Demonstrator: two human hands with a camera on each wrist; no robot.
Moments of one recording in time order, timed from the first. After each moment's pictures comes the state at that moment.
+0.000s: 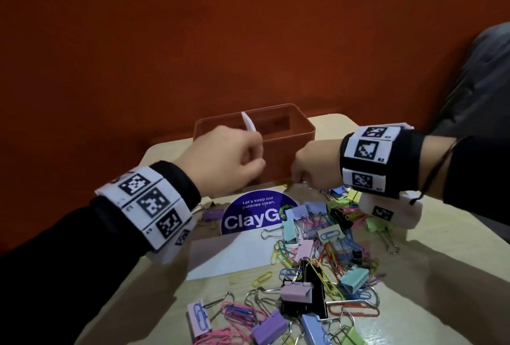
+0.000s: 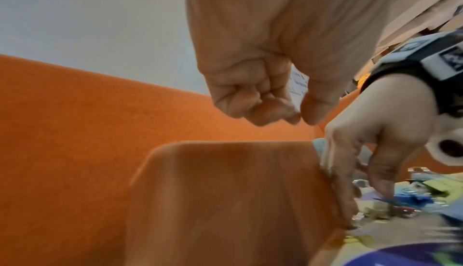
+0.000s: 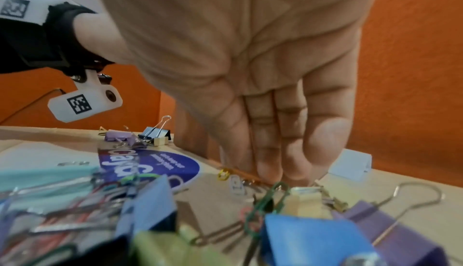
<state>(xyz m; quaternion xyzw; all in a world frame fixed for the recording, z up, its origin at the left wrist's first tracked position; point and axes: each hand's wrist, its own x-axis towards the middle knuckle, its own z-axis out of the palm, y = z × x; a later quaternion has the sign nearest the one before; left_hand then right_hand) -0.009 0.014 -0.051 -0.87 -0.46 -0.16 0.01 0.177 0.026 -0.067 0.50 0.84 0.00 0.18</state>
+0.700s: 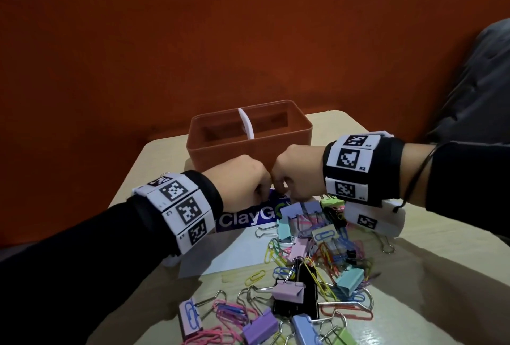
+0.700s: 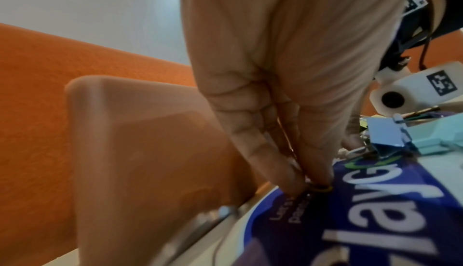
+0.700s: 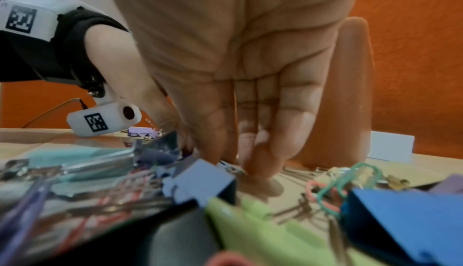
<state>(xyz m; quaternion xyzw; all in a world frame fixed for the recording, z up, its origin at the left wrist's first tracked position) 0.014 0.025 -0.085 -0.90 -0.44 0.05 -0.05 0.161 0.026 -0.077 0.46 0.88 -0.02 0.13</state>
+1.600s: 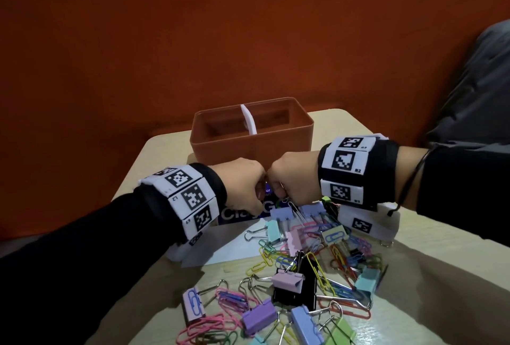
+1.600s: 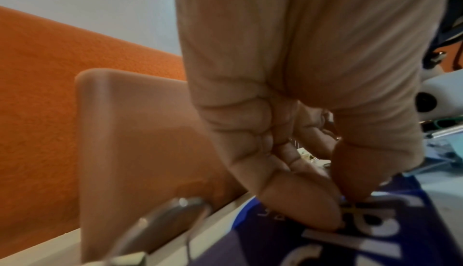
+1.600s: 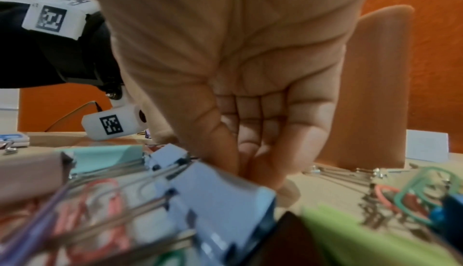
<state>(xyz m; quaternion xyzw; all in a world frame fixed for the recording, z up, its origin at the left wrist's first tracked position) 0.017 0.021 -0.087 -0.85 -0.51 0.10 -0.10 0.150 0.018 -0.087 0.45 0.88 -0.03 0.16</state>
